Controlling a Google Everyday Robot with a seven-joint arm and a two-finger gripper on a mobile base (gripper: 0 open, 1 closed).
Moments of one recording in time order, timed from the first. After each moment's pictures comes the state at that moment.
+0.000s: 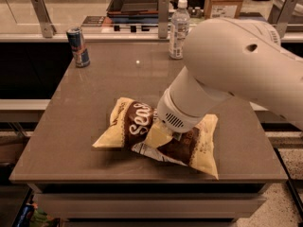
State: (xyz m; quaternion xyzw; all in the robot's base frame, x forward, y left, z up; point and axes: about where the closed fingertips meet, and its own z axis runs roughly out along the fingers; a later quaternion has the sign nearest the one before) arm 0.434 -0.019 0.847 -0.50 0.84 0.09 0.19
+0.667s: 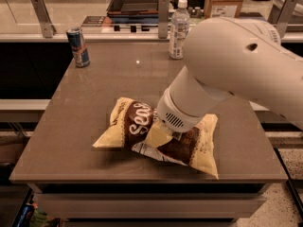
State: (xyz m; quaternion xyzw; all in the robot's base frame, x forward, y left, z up) arm 0.434 -0.019 0.848 -0.50 0.84 0.09 0.19
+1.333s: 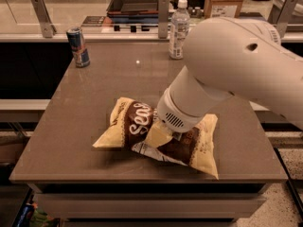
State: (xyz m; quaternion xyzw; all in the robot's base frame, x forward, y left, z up) arm 0.433 -0.019 0.848 -0.50 0.84 0.09 0.19
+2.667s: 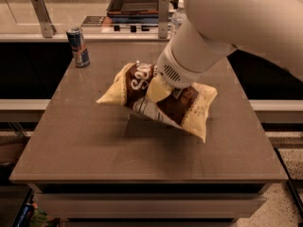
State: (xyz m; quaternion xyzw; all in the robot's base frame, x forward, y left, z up) arm 0.501 -0.028 0.921 -0.43 0.86 0.05 0.26
